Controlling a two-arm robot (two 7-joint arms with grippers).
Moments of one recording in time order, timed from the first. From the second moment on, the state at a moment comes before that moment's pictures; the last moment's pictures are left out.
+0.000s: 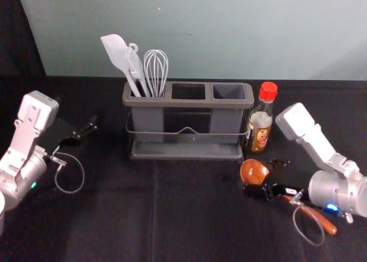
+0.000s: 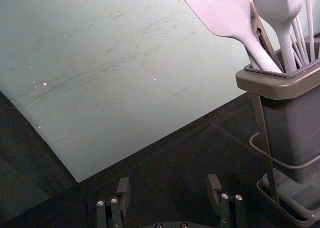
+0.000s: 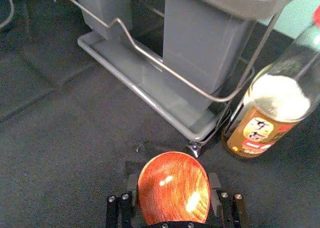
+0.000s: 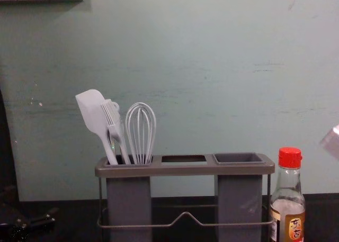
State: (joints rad) left arm -0.20 0.60 0.45 -1.41 -0.25 -0.12 0.03; right arm 0.21 0.57 -0.42 -1.62 0.24 0.53 0.47
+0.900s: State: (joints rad) left arm -0.20 0.60 0.45 -1.41 -0.25 -0.12 0.03; right arm -0.05 0.57 -0.23 -1.78 0.33 0.00 0.40
